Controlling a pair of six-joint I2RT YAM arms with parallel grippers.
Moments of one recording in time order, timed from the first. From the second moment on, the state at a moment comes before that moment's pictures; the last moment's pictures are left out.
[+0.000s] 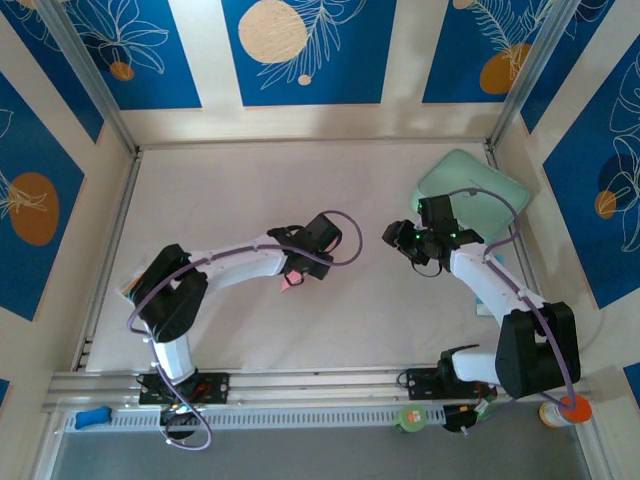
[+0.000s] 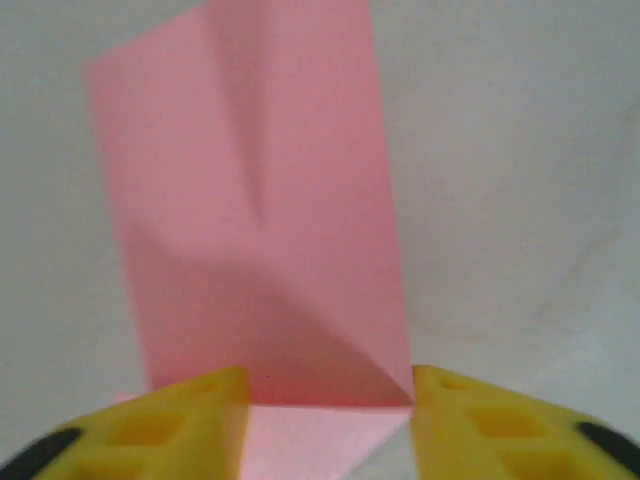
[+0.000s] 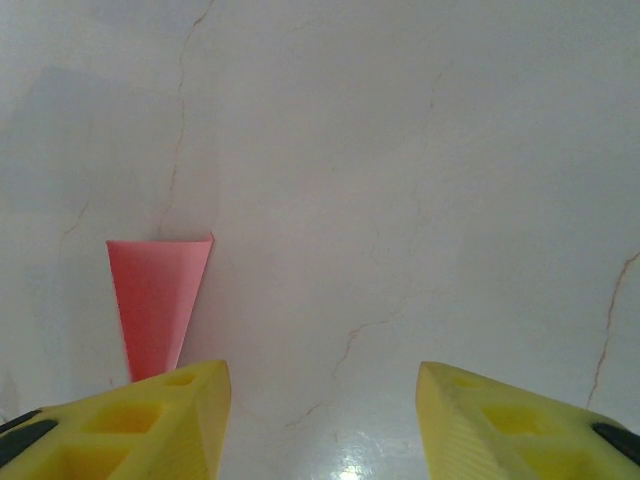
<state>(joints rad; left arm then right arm) -0.88 1.80 1.24 -0.55 -0.16 -0.31 0.21 1.28 0.81 -0.47 -0.24 0.77</state>
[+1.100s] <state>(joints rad) -0.63 1.78 0.98 -0.24 0.16 -0.73 0.35 1.47 0.82 -0.35 -0.42 0.86</state>
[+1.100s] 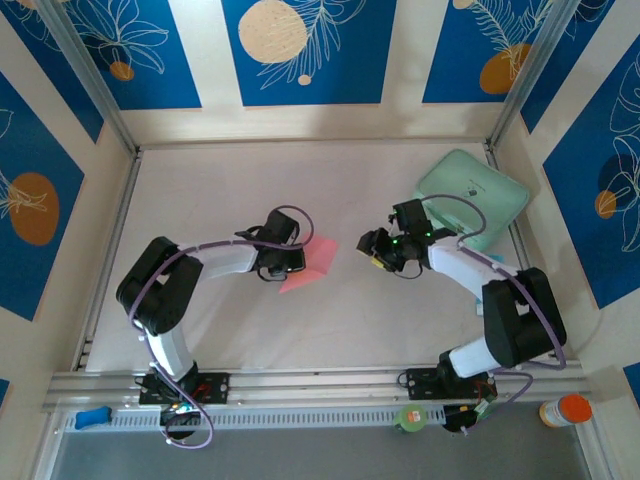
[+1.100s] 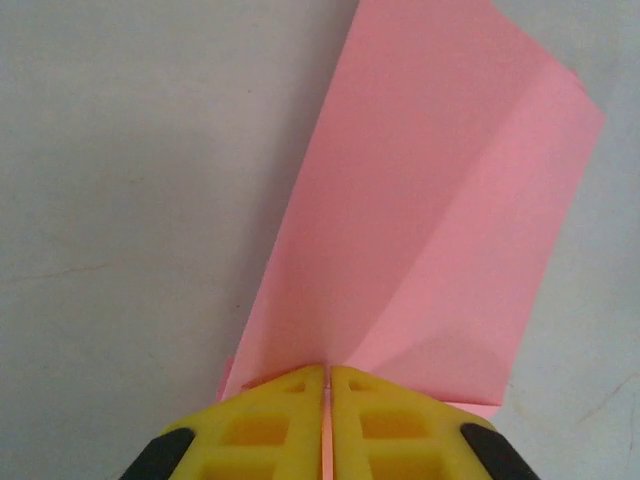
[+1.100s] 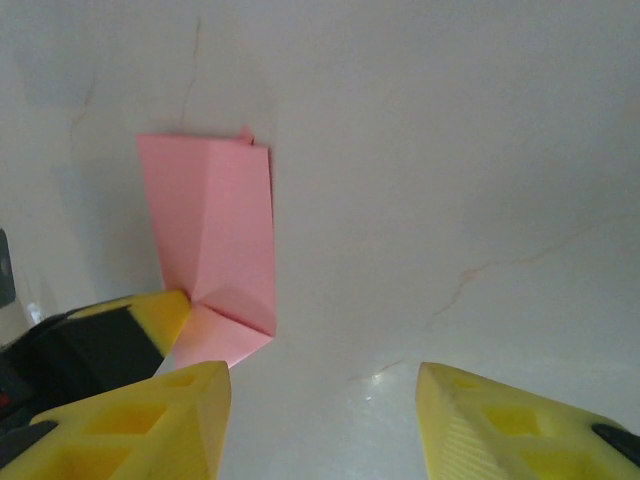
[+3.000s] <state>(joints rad) -0.53 1.79 0.84 0.01 0.36 -0.96 0.57 1.82 0.97 -0.14 -0.51 1.08</state>
